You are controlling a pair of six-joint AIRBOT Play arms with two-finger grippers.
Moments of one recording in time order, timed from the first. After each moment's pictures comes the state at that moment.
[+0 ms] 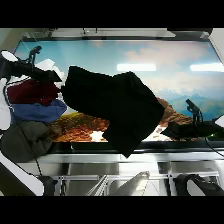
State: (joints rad) left arm 0.20 -2.04 1.97 1.06 -1.36 -1.01; right arm -0.22 -0.88 0.50 -0.88 1.21 1.30
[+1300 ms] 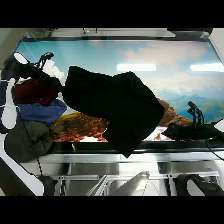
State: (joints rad) left arm 0.15 -2.06 1.95 1.17 -1.35 -0.87; right arm -0.22 -0.86 0.46 -0.89 1.15 1.32
